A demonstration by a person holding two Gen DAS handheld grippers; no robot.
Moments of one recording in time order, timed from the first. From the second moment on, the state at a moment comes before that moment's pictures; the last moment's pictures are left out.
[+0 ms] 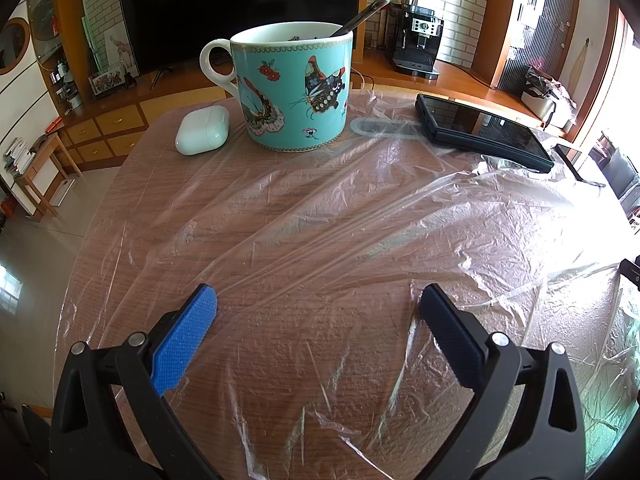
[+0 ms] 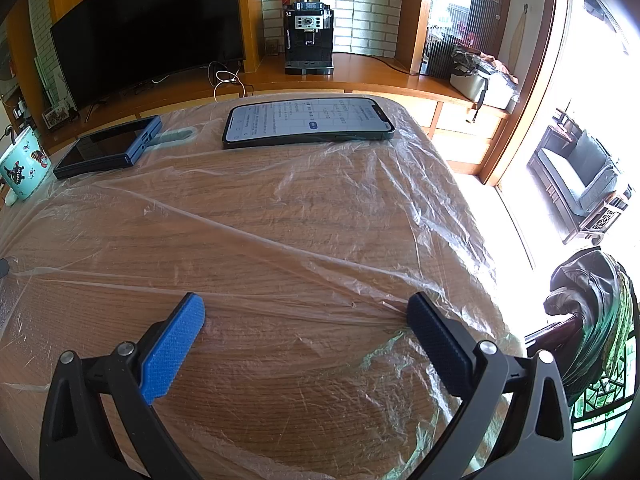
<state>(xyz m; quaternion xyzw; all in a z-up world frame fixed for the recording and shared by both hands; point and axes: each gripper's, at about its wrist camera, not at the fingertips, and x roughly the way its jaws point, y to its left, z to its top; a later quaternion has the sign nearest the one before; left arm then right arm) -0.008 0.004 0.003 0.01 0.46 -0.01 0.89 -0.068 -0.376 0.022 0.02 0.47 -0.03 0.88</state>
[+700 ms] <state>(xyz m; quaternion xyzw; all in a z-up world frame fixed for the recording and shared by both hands) -0.009 0.004 0.003 0.01 0.46 -0.01 0.89 -0.069 -0.376 0.022 0.02 0.47 -0.03 0.88</state>
